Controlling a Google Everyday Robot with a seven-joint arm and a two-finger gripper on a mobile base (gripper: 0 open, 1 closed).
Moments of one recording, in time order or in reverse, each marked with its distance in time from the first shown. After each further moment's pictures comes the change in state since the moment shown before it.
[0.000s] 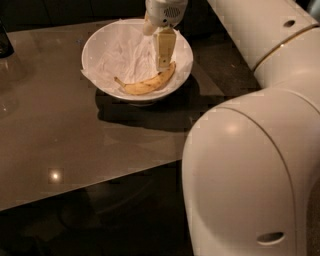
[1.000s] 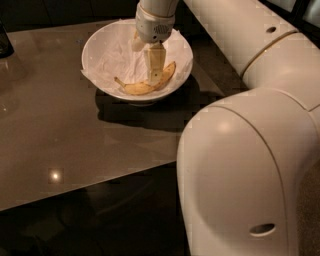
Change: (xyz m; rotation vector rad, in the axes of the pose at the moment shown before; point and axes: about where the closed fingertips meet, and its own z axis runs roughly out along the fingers) arm -0.023 0.010 0.041 -0.083 -0.053 -0.068
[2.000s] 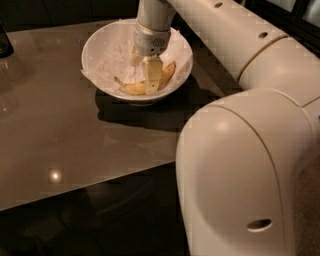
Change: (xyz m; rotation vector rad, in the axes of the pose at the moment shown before) arm -0.001 0.011 0.034 -0.068 -0.016 -0.017
